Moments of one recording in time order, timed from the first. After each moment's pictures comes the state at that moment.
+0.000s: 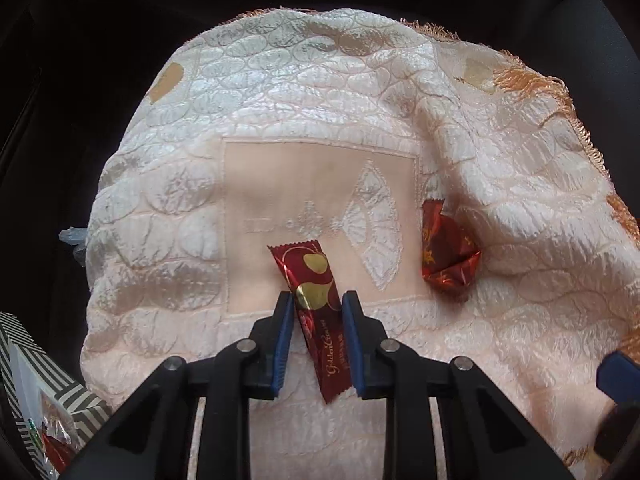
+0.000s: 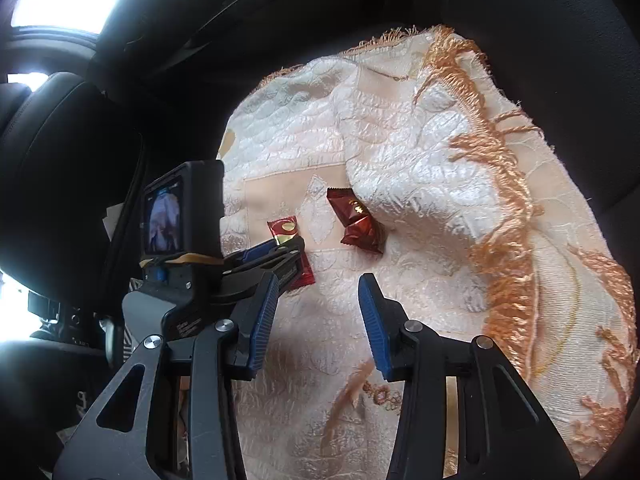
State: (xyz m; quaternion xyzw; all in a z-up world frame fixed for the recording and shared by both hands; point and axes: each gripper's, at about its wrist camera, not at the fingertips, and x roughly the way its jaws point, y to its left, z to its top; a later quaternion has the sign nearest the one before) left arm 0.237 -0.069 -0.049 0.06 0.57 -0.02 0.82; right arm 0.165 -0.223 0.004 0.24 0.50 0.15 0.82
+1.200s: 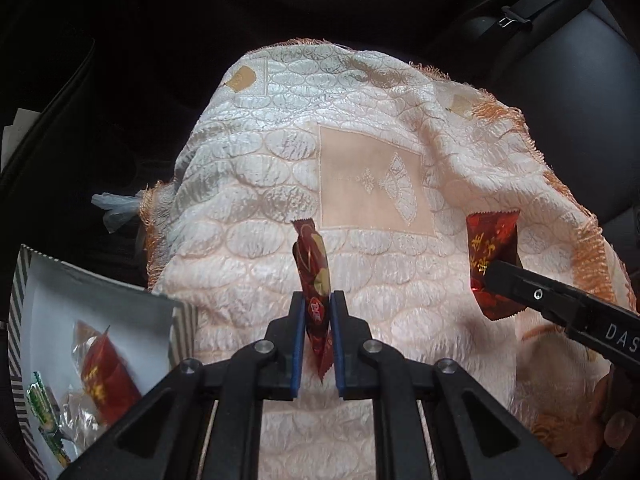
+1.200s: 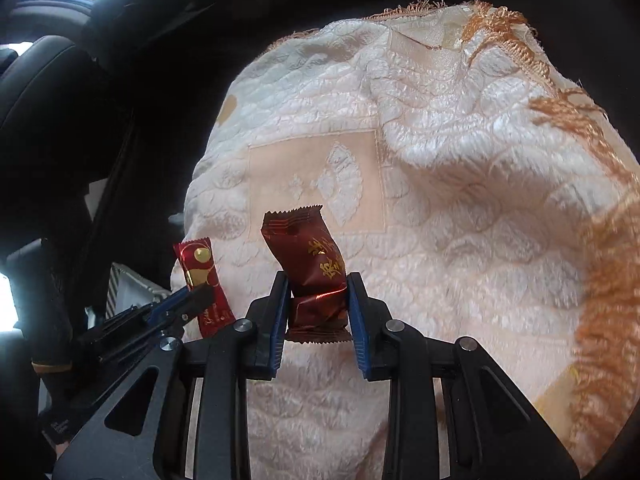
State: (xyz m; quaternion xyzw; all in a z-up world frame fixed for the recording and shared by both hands) left arm 0.150 0.011 -0.001 0.01 0.53 -0.05 0.85; right arm 0.171 -0.178 -0.023 0.21 0.52 0.16 0.81
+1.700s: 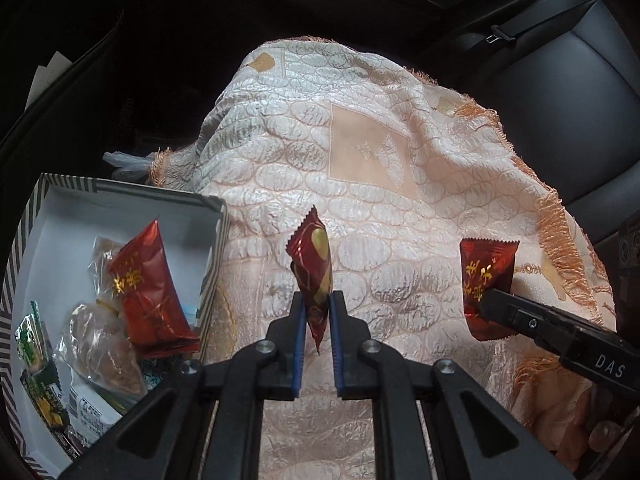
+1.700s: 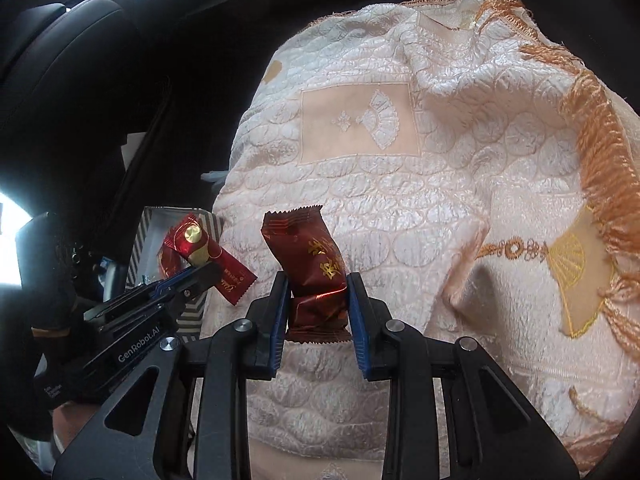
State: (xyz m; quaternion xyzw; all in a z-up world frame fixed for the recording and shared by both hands) left arm 0.096 0.047 0.006 -0.05 0.53 -0.08 0.85; right arm 0.094 -0.151 -0.013 0.20 0.52 0.19 0.81
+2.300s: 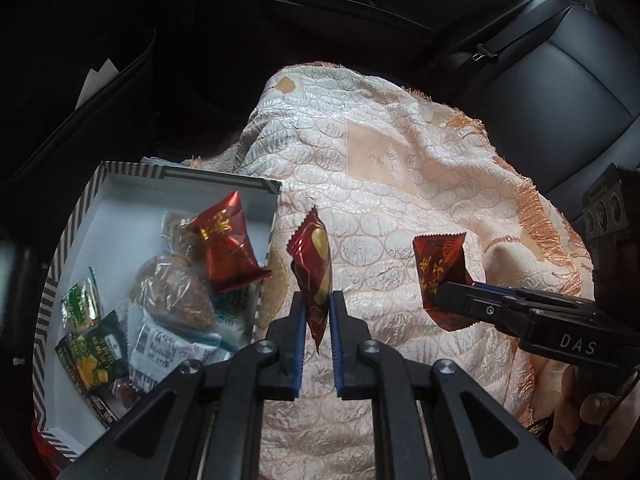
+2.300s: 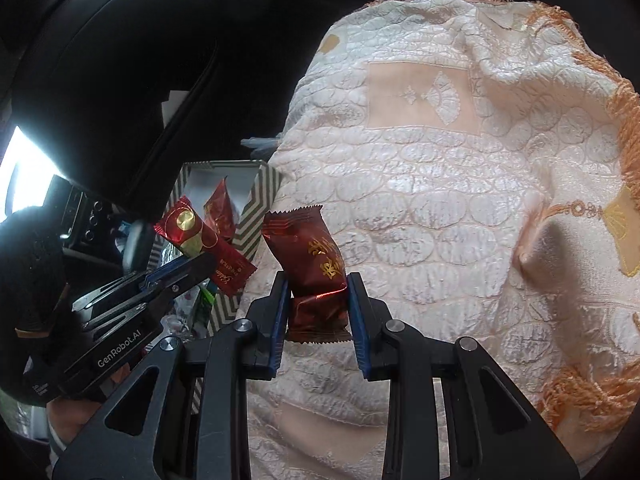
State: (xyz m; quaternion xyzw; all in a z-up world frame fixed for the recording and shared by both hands) left arm 0.029 0.085 0.041 -0.03 0.49 -0.07 0.87; right arm 0.064 -0.100 0.000 0.17 0.53 0.25 0.79
